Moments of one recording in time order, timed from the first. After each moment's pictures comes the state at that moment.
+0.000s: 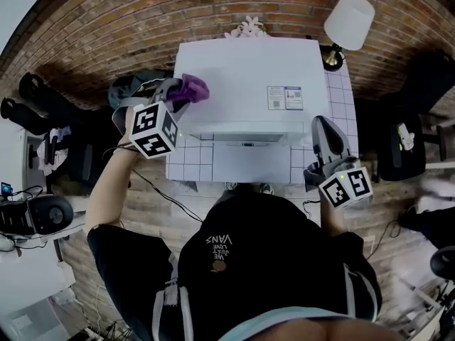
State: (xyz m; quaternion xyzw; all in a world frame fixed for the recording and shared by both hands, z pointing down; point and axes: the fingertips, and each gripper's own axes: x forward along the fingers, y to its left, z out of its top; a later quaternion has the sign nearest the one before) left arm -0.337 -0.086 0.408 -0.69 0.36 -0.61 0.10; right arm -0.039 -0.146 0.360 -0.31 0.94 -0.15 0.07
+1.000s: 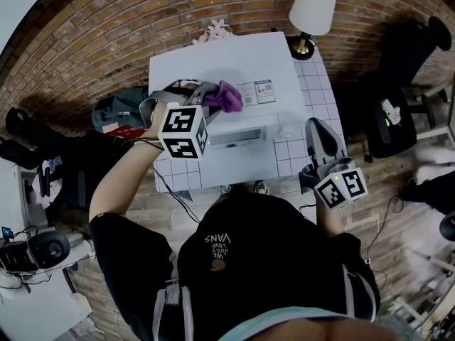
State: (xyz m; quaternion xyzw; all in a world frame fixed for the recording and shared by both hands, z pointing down) left arm -0.188 -0.128 0.419 -0.76 0.21 -0.58 0.21; right arm 0.016 -0.128 0.361 -0.37 0.91 -0.15 0.09
